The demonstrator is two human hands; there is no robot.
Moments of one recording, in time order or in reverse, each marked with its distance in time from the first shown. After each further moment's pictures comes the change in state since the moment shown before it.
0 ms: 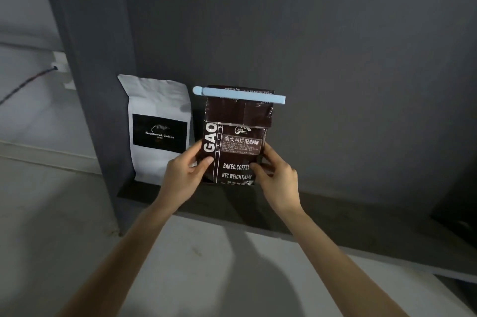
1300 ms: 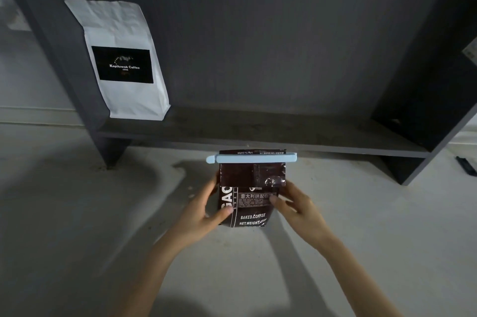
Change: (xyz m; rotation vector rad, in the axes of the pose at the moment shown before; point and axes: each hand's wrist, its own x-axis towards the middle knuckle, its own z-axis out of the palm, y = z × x) left_hand -0.204 0.011 0.050 -0.135 -0.559 -0.201; right_hand -0.211 0.086 -0.061 0.068 -0.150 0.328
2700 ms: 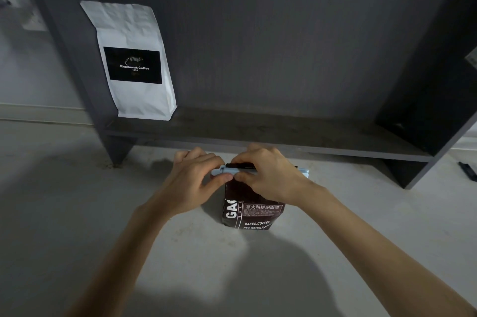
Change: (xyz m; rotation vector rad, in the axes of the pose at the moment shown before) left_hand 0.018 0.040 -0.048 0.646 0.224 0.439; right_hand 0.022 -0.122 0.016 -0.664 -0.234 -0.397
